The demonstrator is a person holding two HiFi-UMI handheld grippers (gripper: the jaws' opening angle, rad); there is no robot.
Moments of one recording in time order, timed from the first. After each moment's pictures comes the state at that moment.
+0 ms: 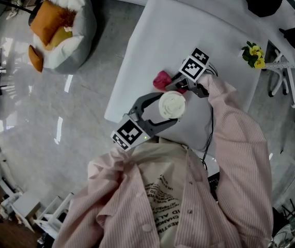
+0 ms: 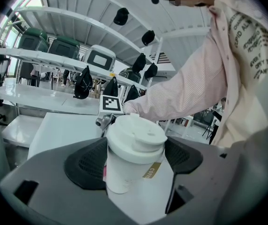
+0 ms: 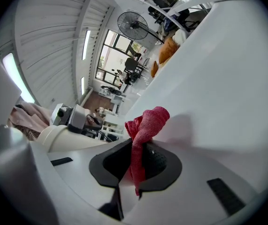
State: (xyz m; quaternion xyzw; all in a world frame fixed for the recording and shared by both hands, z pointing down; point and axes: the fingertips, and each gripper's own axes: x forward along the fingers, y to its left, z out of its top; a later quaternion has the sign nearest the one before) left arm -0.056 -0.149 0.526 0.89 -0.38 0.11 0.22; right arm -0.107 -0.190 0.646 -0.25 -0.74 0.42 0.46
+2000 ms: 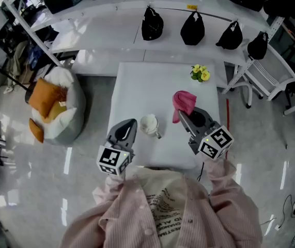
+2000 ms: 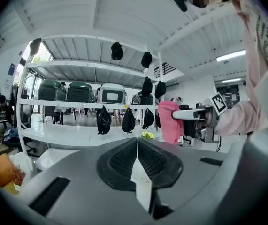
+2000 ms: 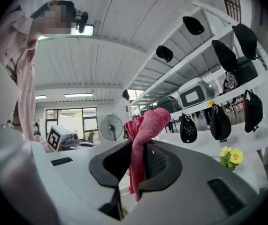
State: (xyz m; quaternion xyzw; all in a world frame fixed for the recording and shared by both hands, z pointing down) left arm -0.096 -0.131 0.403 0.84 -0.53 0.08 0.08; right arm 0.060 -0.184 0.358 0.27 -0.96 0.11 -0.04
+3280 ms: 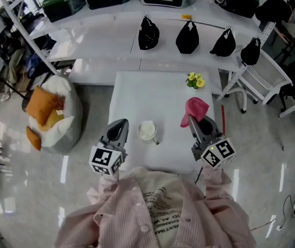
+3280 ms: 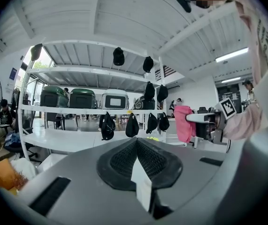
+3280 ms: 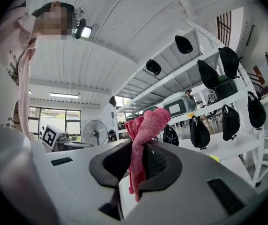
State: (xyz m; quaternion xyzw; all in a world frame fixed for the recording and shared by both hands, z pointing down) left arm -0.122 -0.142 0.377 0.84 -0.54 0.07 0.06; right arm 0.109 -0.182 0.343 0.37 -0.92 0.08 -0.08
